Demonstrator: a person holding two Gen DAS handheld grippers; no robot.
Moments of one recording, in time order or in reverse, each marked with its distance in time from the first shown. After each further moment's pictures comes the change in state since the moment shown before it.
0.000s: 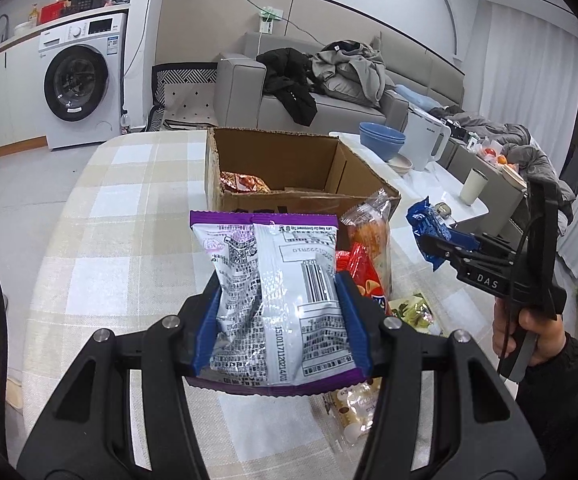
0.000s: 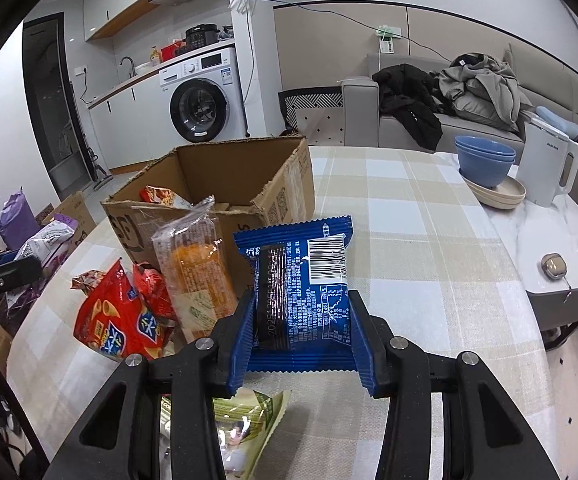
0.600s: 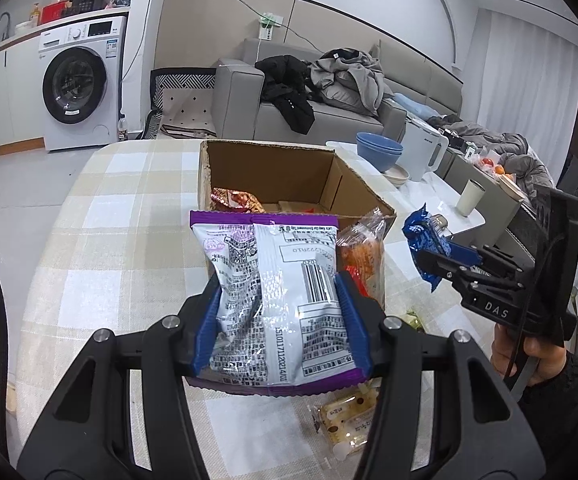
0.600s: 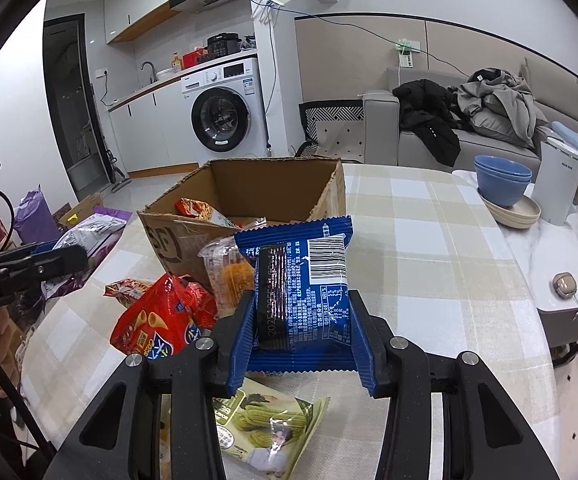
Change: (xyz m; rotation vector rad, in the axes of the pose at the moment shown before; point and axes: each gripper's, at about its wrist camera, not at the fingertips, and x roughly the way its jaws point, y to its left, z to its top) left arm 0.003 -0.003 0.015 -0.015 -0.022 -0.017; right arm -0.014 0.023 0.011 -0.040 -0.040 0.057
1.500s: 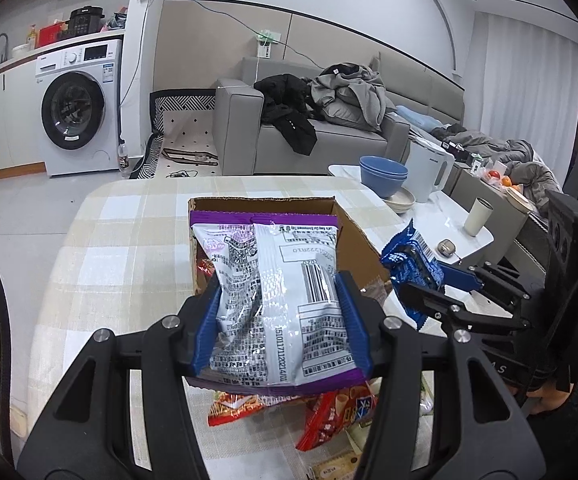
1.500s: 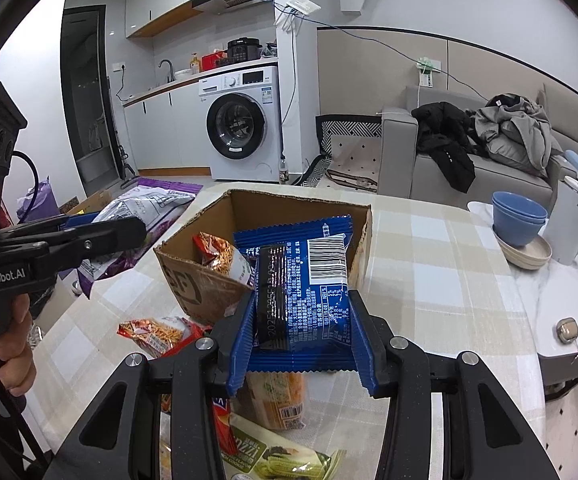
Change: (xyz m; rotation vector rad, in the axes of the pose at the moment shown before) left arm 0.031 -0.019 0.075 0.027 -0.058 0.030; right arm 0.008 0.024 0.046 -0.079 -0.034 0.020
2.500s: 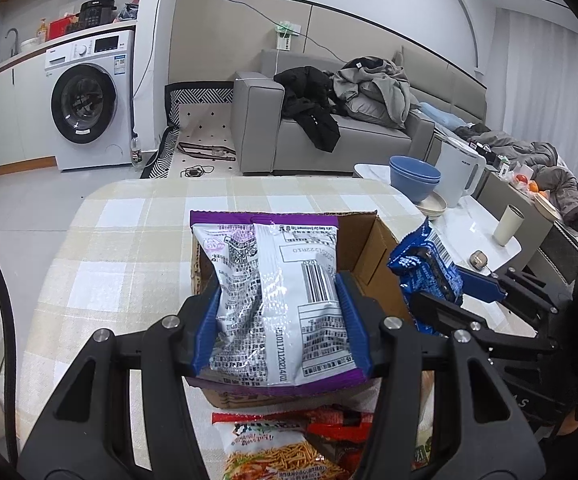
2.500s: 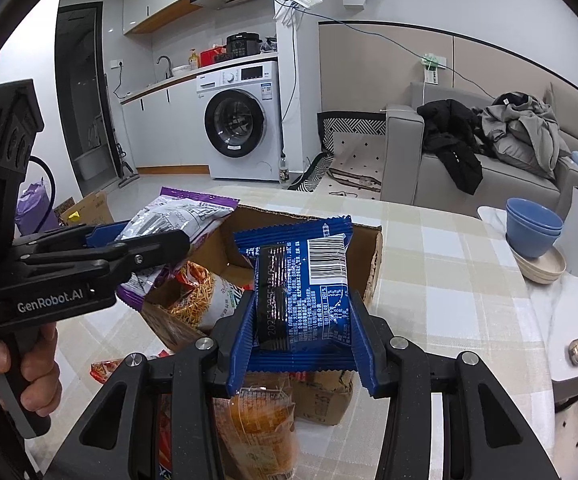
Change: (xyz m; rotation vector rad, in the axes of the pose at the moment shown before) left arm 0.104 0.023 0.038 -0.025 0.021 0.068; right arm 0.055 -0.008 0.033 0.000 0.016 0.007
